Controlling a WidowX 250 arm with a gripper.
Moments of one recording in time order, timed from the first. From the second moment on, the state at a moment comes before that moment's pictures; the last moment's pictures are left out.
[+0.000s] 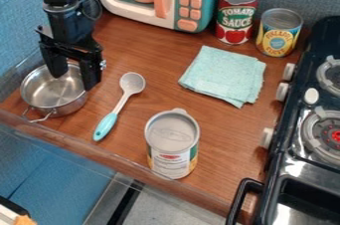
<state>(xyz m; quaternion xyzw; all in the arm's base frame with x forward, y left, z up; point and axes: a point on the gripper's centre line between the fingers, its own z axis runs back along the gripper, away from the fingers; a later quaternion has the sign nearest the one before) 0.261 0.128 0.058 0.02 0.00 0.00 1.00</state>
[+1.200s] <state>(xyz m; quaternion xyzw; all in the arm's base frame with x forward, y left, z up) 0.385 -0.021 0.021 -0.01 -0.01 -0.04 1.00</state>
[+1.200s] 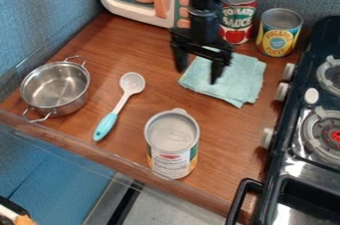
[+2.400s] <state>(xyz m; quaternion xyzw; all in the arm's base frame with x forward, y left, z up) 0.432 -0.018 -0.002 0.05 -0.02 -0.02 1.00</state>
